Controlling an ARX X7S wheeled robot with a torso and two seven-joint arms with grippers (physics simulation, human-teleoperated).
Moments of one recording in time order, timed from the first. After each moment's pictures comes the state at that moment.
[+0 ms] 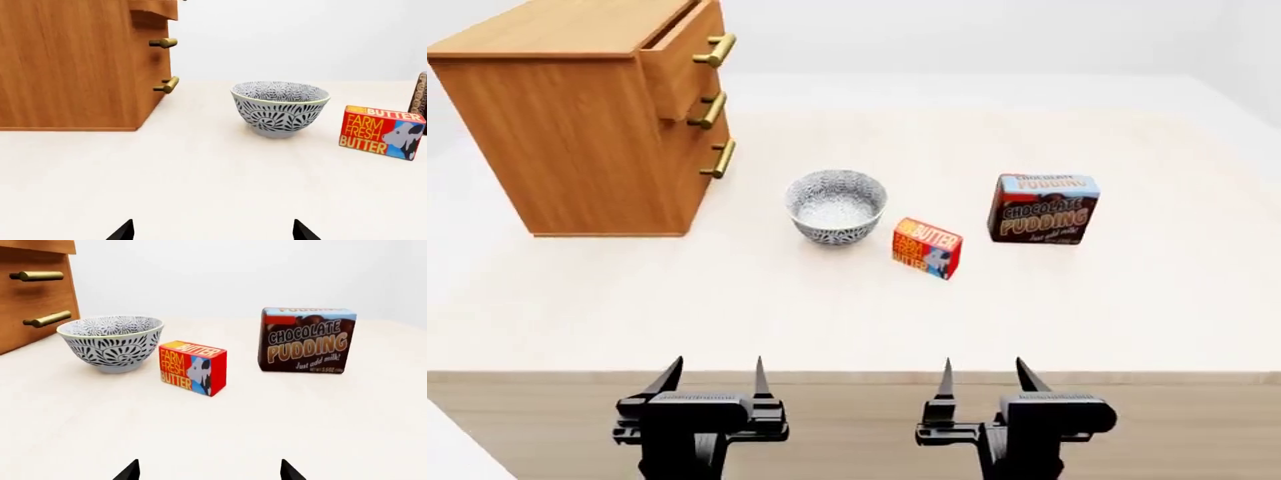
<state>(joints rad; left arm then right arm) -0.02 -0.06 0.07 -0.03 -0.06 0.00 -0.06 0.03 0.05 -0.08 0.05 0.04 0.00 0.08</state>
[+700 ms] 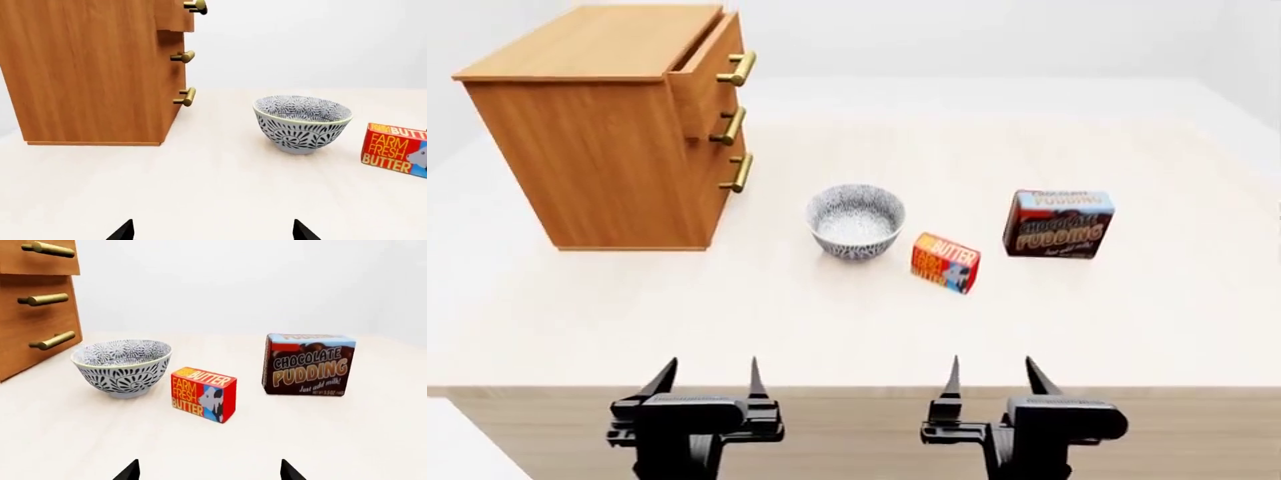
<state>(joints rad) -0.02 -0.10 0.11 -0.02 -0.11 0.00 -0.12 0.01 0.09 -0.12 0.02 0.07 -0.02 0.16</state>
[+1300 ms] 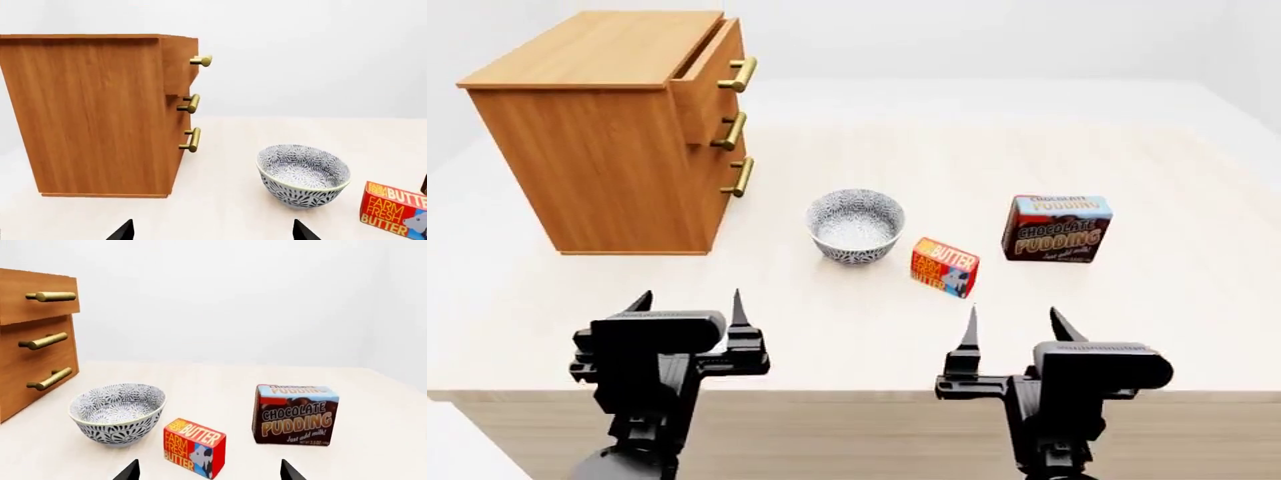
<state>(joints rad) -0.15 -0.17 0.09 0.44 -0.22 -0.56 -0.20 0.07 0.17 -0.12 -0.35 0.13 0.34 0.21</state>
